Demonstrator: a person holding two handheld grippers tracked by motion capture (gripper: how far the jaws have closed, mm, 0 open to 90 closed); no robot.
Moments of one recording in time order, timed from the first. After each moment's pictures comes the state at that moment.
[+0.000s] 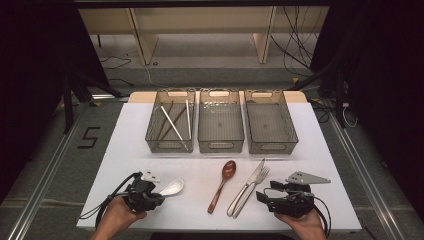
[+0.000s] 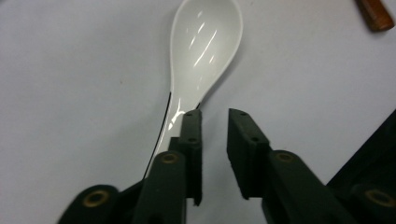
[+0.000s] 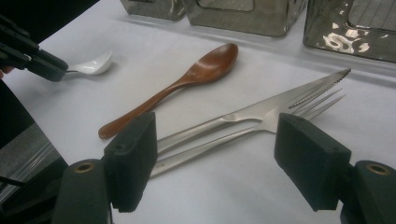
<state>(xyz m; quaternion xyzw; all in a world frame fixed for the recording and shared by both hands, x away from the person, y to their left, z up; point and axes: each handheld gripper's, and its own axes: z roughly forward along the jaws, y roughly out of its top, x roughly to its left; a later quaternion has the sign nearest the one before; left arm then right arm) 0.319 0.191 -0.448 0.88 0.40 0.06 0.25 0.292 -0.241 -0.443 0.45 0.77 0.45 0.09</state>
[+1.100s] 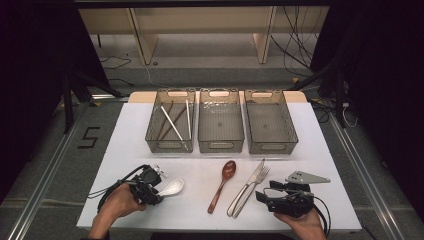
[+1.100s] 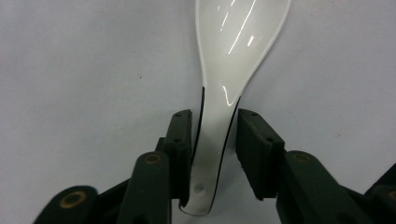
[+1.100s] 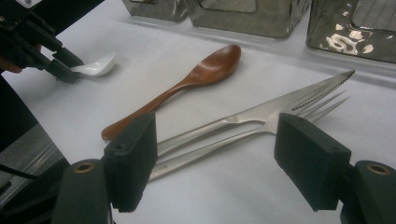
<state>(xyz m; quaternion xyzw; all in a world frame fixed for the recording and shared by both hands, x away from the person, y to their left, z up) 0.351 0.179 -0.463 0.93 0.35 0.04 0.13 0.293 -0.240 -0.443 0.45 0.77 0.45 0.08</state>
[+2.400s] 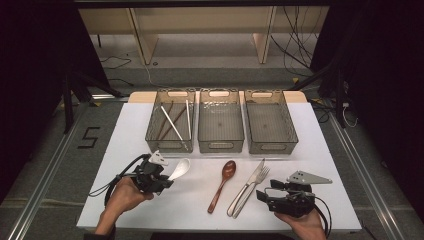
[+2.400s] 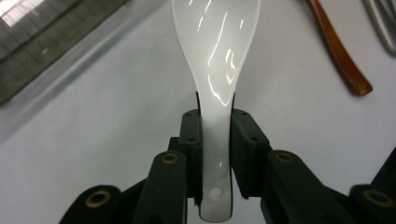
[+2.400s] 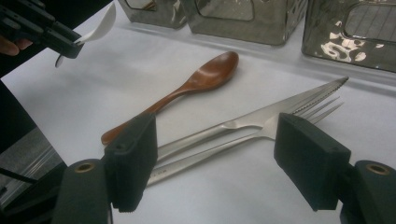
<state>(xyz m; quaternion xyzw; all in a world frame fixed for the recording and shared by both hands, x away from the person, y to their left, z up) 0.357 0.169 -0.425 0.89 0.36 0.08 0.28 0.291 -0.241 -0.440 0.45 0.76 0.46 0.09</state>
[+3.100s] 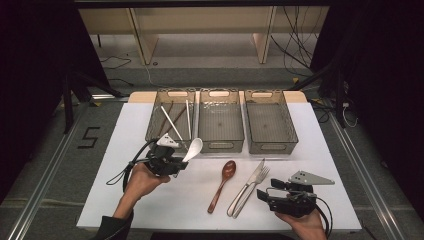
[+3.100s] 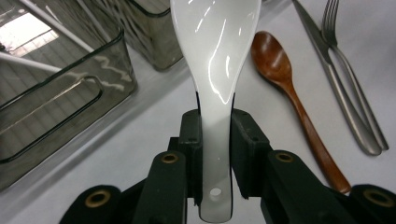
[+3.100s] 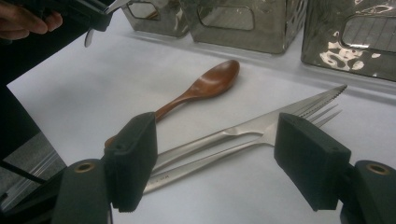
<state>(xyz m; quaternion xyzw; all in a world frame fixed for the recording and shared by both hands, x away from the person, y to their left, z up) 0.388 0.140 -0.407 0.85 0.37 0.08 0.36 0.290 -0.243 -0.439 0.44 0.76 0.47 0.10</state>
